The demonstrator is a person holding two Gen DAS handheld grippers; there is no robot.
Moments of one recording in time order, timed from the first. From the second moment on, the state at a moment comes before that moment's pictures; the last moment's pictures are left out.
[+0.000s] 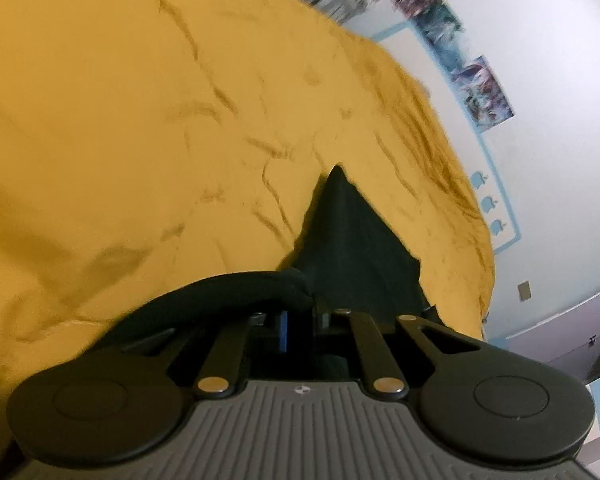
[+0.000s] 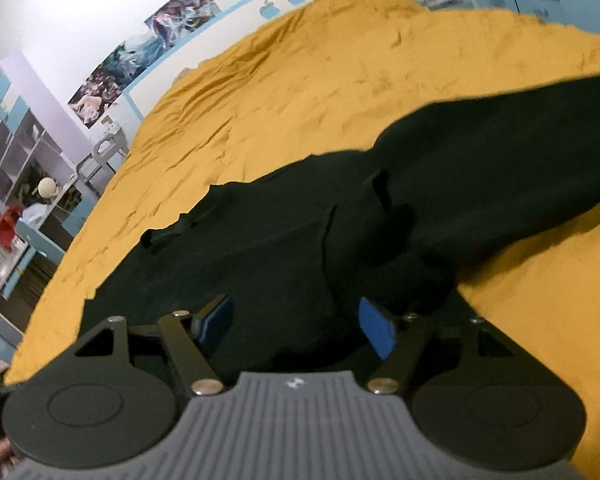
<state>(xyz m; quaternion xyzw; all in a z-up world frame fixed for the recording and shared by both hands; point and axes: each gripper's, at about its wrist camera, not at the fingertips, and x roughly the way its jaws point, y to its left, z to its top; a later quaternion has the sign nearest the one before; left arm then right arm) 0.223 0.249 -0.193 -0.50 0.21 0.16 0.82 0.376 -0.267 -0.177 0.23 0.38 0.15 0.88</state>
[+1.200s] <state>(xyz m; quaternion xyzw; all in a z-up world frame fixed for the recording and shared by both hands) 0.279 0.112 -0.147 -0.36 0.32 -0.03 0.87 0.438 -0.603 -0.192 0.34 0.21 -0.35 0.85</state>
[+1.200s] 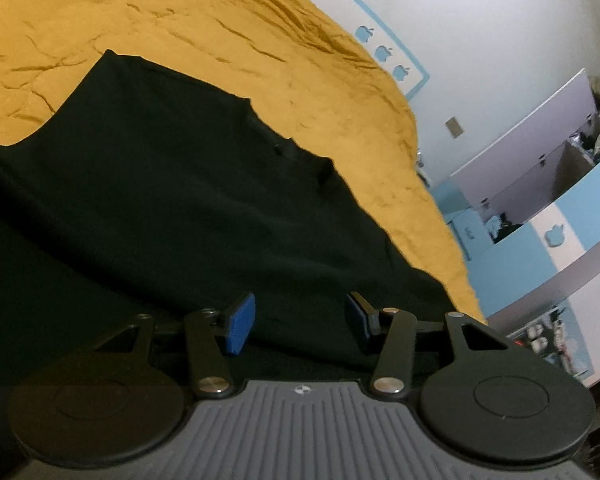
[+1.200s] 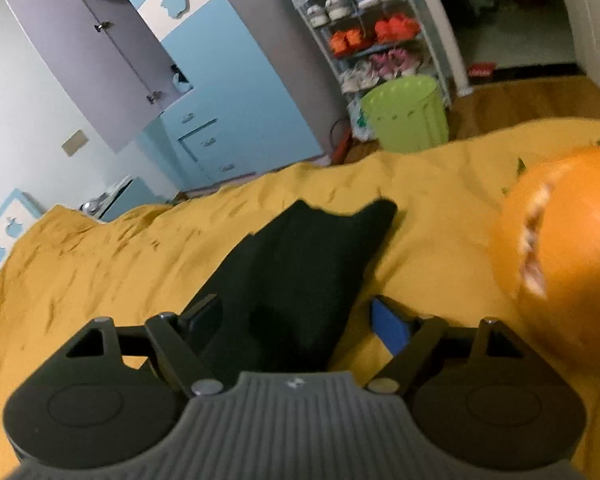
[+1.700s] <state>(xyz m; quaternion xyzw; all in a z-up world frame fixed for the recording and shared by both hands) 0.265 0.126 -0.145 -0.39 0.32 -0.04 0.86 0.434 -0.558 -0.106 0.30 0.17 -0.26 0.90</state>
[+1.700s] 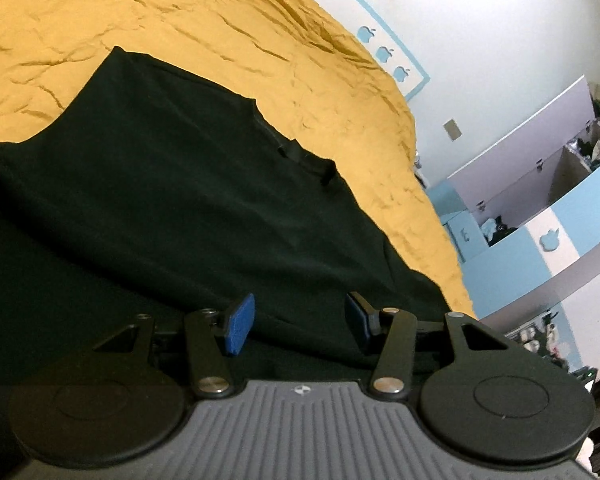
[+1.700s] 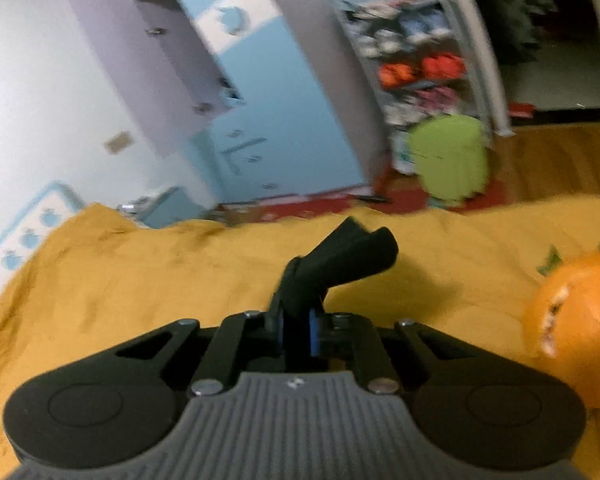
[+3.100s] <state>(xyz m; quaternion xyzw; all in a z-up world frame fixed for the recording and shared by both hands) 0.240 0.230 -0.190 -0.53 0.26 0.06 0.80 0.372 -0.304 -0.161 0.40 0.34 0.08 0.85</state>
